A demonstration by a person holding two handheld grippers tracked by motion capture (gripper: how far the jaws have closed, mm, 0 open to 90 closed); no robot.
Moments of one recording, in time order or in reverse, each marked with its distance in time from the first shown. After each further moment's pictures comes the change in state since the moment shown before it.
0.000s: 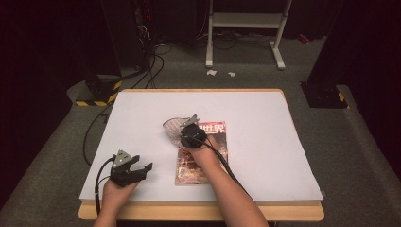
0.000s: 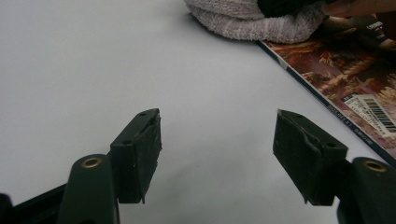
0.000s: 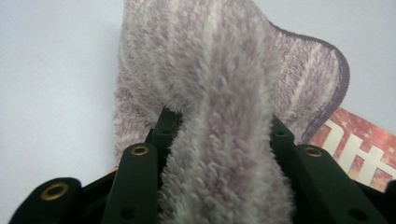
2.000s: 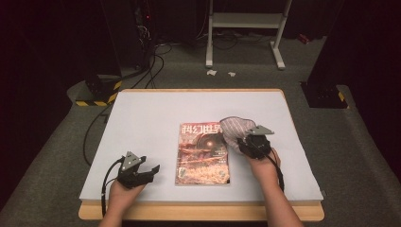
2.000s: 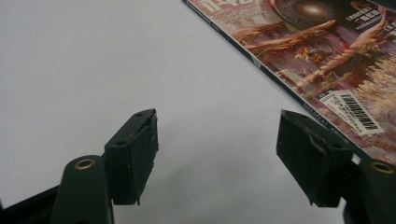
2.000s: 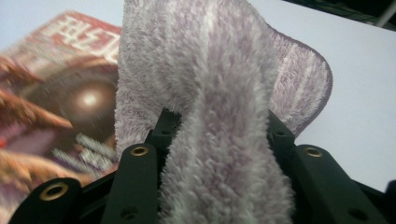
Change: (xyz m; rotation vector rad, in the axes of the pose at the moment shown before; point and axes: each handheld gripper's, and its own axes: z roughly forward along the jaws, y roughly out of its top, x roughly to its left) left arm -0.022 0.002 0.009 -0.003 -0.018 0.062; right arm -0.114 -0.109 -0.134 -0.114 -0.185 0.180
